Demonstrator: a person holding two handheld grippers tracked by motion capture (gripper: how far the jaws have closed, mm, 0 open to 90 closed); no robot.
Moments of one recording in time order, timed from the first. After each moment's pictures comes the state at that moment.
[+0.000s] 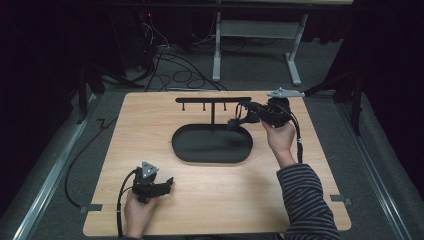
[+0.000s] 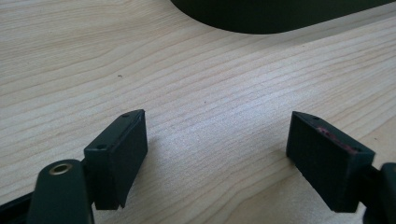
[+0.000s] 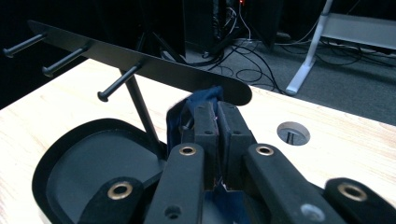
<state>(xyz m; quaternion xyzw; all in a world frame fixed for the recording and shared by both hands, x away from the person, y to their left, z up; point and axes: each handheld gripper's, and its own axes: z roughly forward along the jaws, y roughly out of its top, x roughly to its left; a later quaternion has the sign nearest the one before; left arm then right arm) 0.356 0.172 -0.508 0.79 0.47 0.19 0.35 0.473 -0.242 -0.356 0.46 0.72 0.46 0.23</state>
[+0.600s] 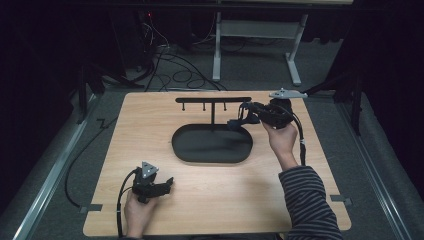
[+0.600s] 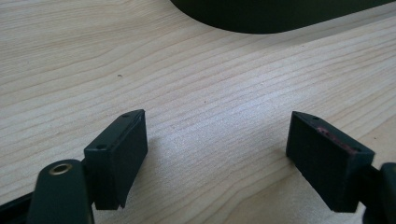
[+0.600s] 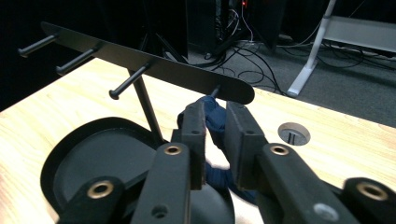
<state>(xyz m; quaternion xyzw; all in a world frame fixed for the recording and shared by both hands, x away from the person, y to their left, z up) 0.356 0.173 -0.508 0.79 0.47 0.19 0.35 0.463 -0.244 -0.349 0.45 0.73 0.47 0.23</state>
